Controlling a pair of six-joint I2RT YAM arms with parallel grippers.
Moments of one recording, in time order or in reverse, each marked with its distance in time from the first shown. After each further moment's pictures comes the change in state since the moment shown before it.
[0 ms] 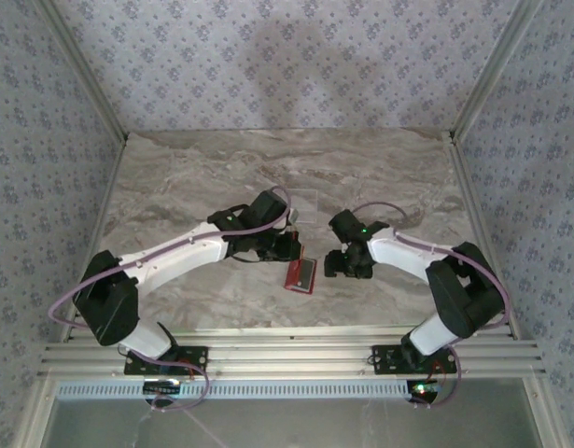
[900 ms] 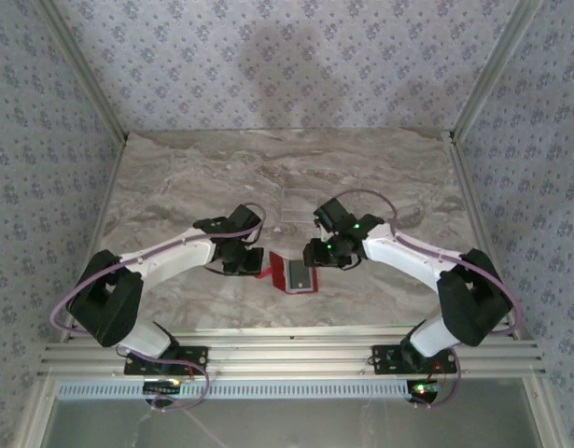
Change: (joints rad) left arm 0.164 -0.029 -0.236 -0.109 -0.113 0.106; right arm 0.131 -0.019 0.161 0.032 -0.154 0.034
